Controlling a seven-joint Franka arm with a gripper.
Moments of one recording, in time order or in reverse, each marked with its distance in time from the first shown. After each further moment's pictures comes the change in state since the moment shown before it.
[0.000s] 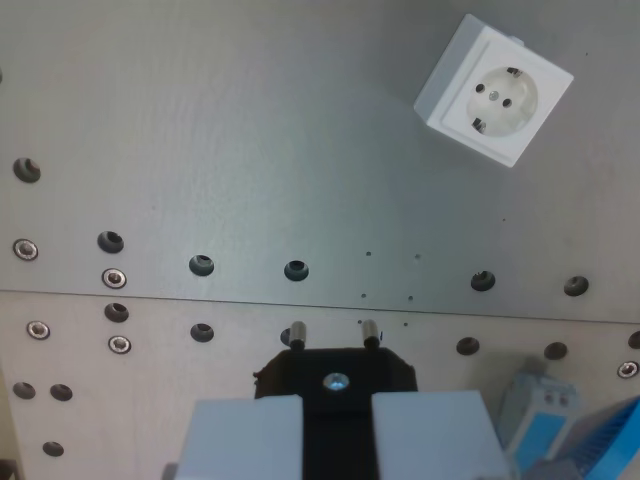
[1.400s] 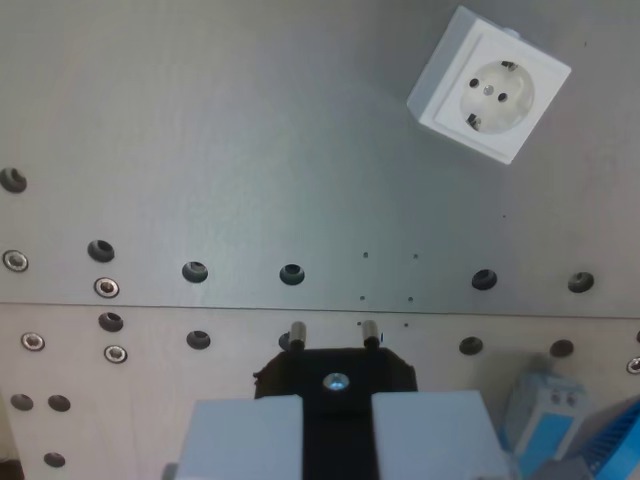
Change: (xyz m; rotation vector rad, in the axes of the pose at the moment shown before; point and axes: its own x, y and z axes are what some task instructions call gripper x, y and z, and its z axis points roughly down) arm 0.001 0.009 0.015 0.002 -0.020 0.036
